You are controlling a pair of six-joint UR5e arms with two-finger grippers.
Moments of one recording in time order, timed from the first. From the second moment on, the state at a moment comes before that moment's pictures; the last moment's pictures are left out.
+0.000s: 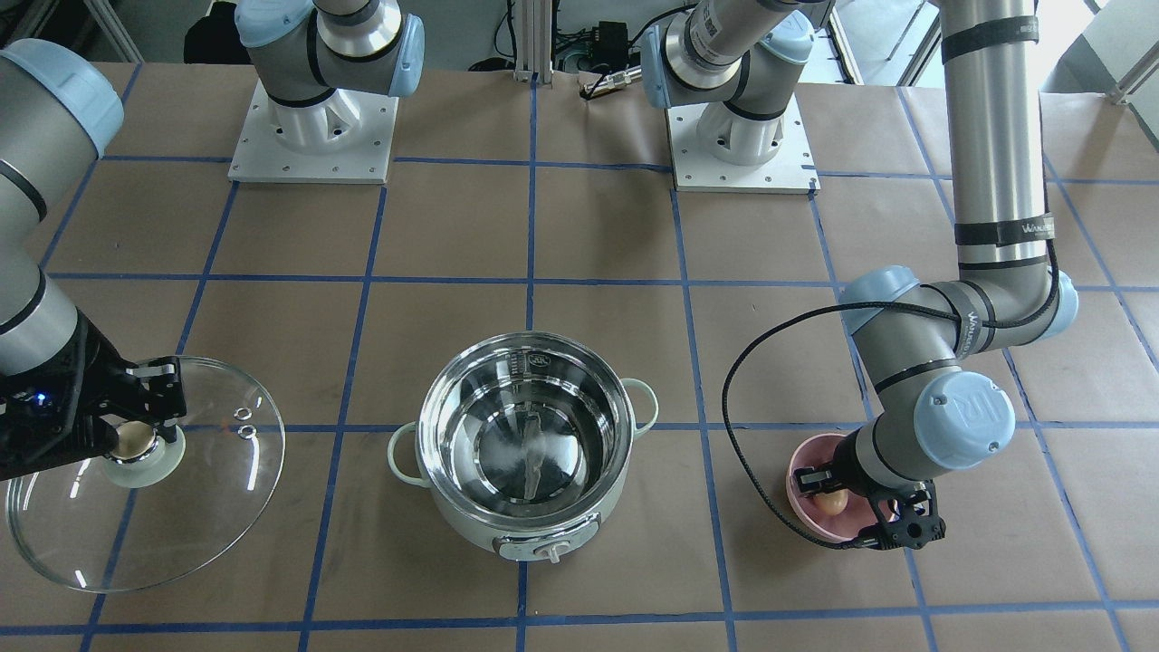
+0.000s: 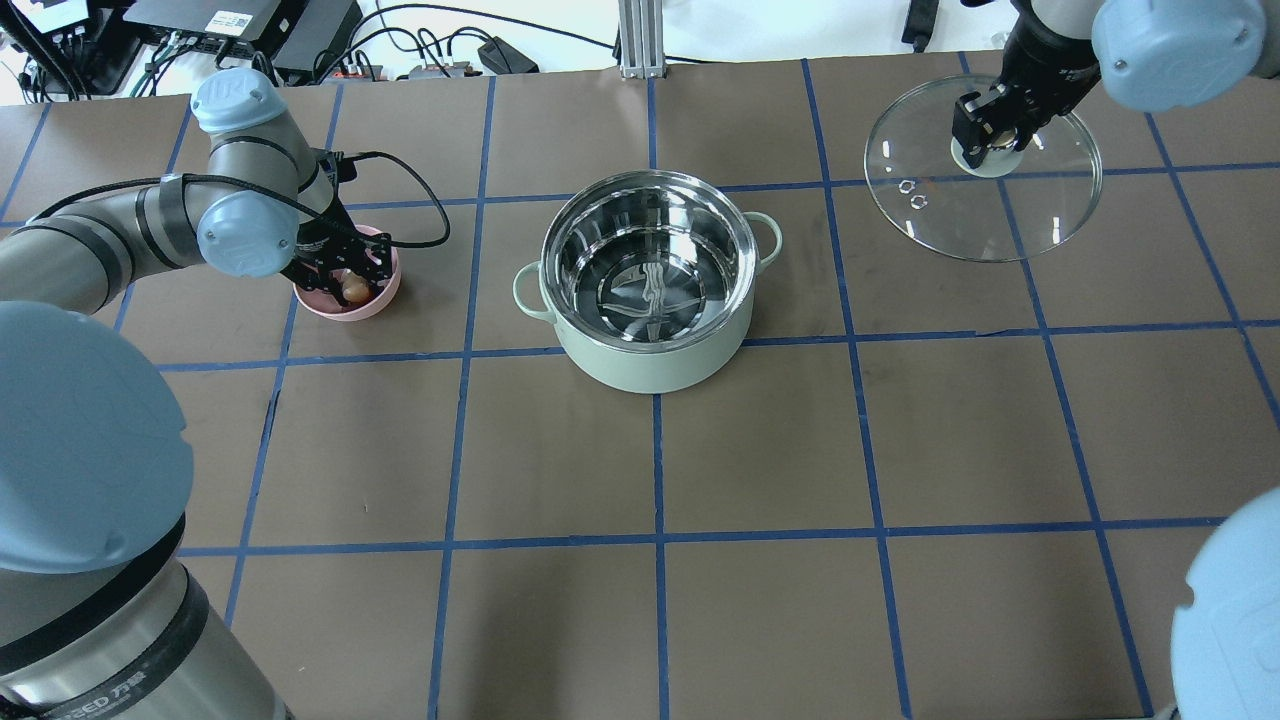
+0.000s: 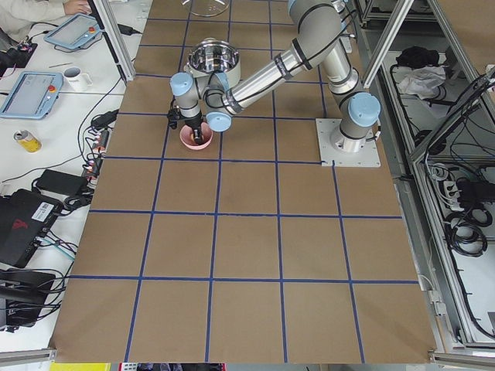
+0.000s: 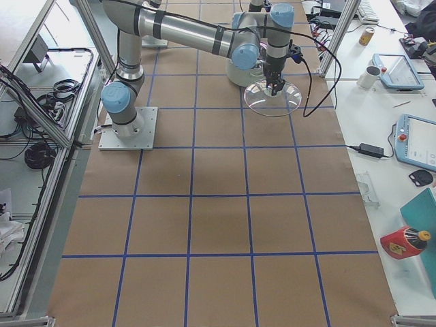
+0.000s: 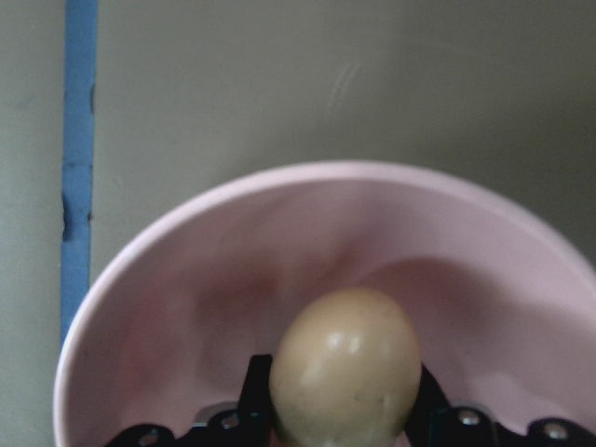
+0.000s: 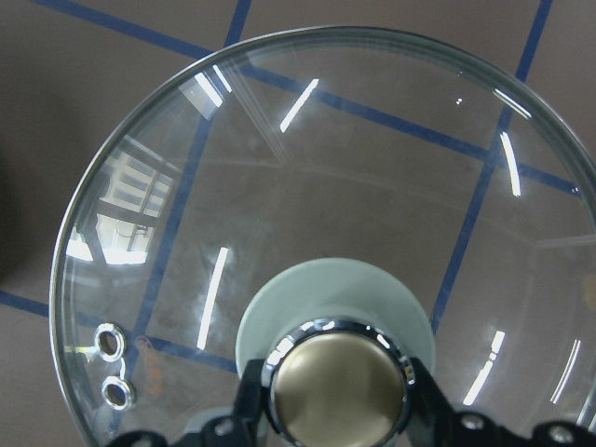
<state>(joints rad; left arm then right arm) -1.36 -2.16 -1.62 -1.02 1.61 0.04 1.40 -1.26 1.47 -1.88 -1.60 -0.51</state>
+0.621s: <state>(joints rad) -1.35 -2.11 -1.61 -1.03 1.62 0.04 1.40 -1.26 1.49 -1.89 -1.59 -0.50</state>
